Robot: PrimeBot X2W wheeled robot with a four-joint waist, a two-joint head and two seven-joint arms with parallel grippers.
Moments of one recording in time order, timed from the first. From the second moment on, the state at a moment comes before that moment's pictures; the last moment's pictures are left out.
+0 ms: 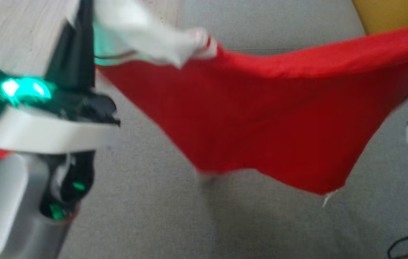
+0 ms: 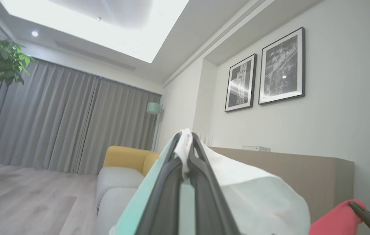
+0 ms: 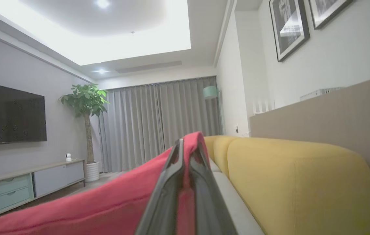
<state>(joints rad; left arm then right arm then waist) -0.45 0.34 -0.37 -0.40 -0.72 0.19 0.10 -0.26 -0.04 -0.20 -0.28 0.22 0.13 0.17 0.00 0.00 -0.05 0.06</state>
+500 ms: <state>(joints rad) -0.81 0.36 -0.40 -0.25 -0.70 0.17 0.27 -0.50 -0.07 -0.15 -0.27 0.15 0.13 0.37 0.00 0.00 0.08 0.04</state>
